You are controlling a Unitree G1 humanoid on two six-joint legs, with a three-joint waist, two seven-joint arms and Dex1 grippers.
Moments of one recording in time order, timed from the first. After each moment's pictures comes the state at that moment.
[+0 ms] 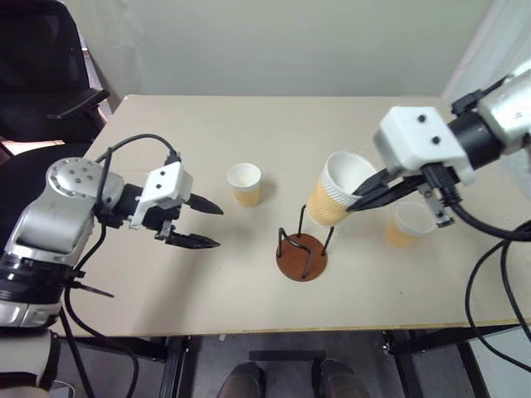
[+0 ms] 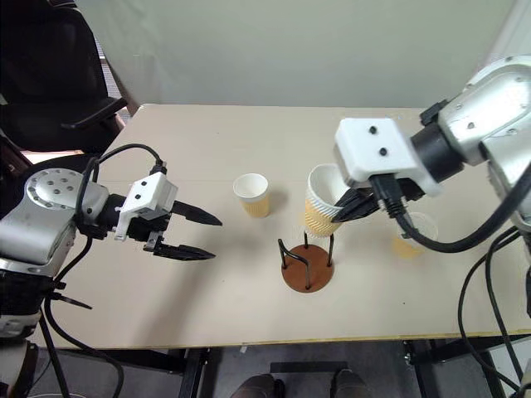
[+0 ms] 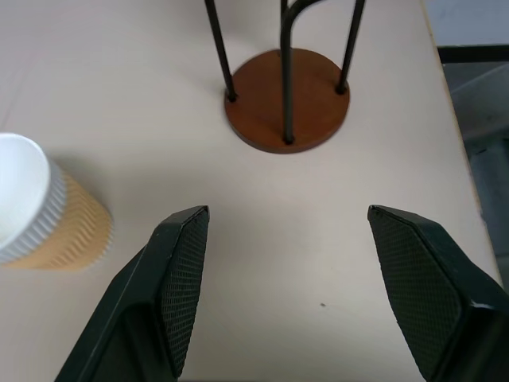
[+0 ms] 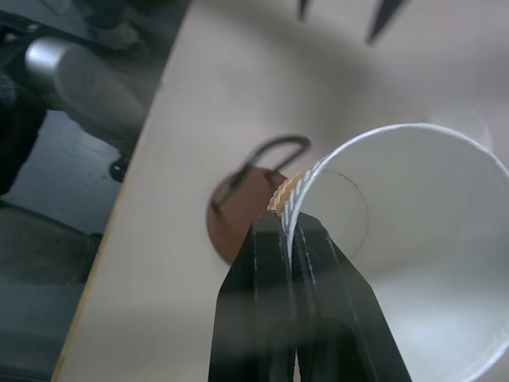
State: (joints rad) left arm -0.70 1.01 -0.12 0.04 -0.35 0.33 -1.51; right arm -1.24 -0.99 0.37 -0.37 0.35 0.78 1.61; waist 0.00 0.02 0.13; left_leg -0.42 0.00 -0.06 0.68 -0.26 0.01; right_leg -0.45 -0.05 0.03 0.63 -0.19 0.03
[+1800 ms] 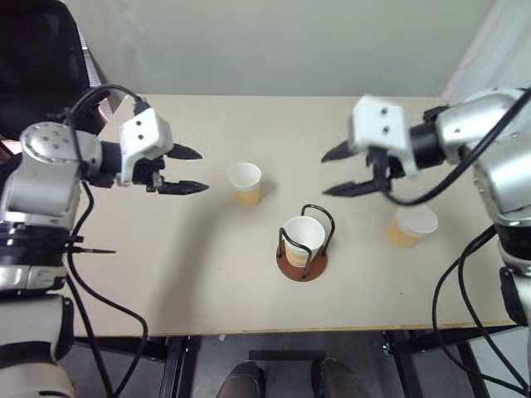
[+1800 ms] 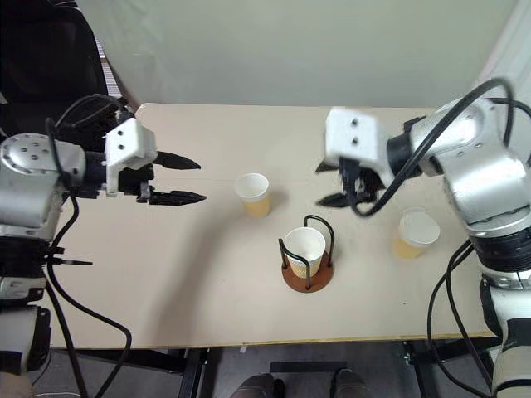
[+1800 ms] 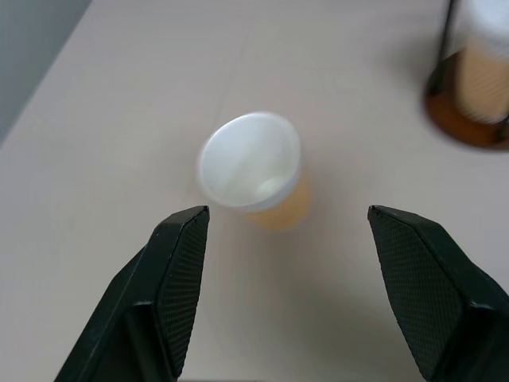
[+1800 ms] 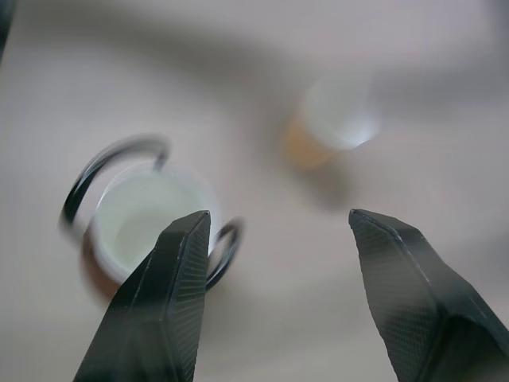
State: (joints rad) left arm -0.92 0.95 -0.10 0.35 -0.14 0.15 -1.32; right arm -1.10 -0.82 0.19 -0.29 0.22 0.86 1.29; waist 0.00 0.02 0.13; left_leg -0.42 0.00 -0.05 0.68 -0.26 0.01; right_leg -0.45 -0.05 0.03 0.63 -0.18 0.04
